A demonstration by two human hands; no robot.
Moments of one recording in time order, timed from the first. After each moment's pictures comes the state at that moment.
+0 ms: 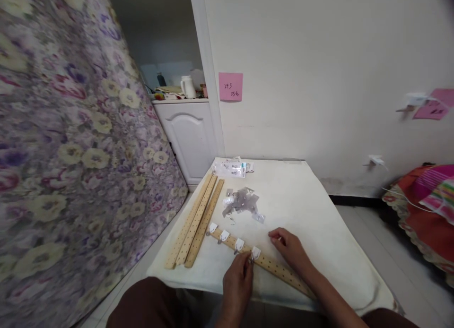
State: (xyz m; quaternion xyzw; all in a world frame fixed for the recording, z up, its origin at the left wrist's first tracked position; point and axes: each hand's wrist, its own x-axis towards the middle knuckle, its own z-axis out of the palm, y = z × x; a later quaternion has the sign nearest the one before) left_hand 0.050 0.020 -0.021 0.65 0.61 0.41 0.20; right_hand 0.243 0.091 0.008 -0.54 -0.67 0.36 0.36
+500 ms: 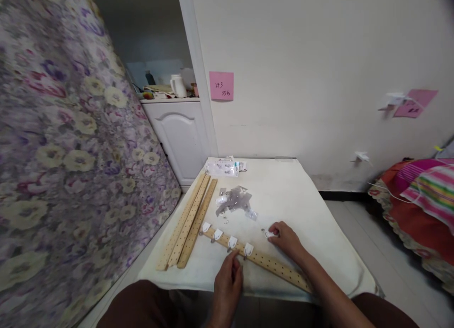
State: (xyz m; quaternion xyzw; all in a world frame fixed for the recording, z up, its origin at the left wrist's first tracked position) left_hand 0.043 0.008 -0.013 0.63 0.60 0.42 0.25; right_hand 0.267 0.114 -0.012 -0.62 -0.68 0.29 0.26
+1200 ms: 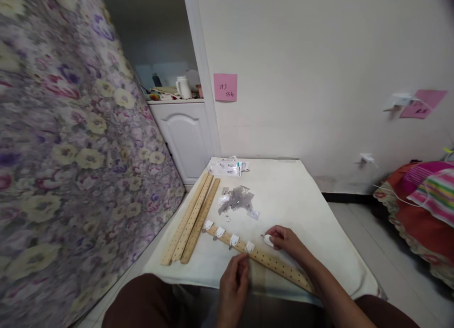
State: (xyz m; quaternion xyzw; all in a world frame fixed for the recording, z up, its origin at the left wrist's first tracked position) left_hand 0.061 -0.013 0.016 0.59 0.58 0.47 0.32; right_hand 0.263 0.095 0.003 -0.46 -0.58 0.57 0.36
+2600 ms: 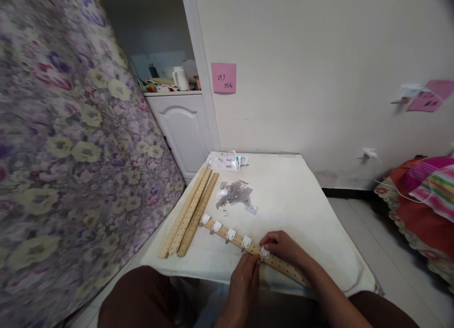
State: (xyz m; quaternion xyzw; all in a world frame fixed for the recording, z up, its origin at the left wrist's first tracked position) left_hand 0.090 -0.002 -0.015 0.71 0.53 0.39 0.26; right_hand 0.260 0.084 -0.001 -0.46 -0.66 0.53 0.26
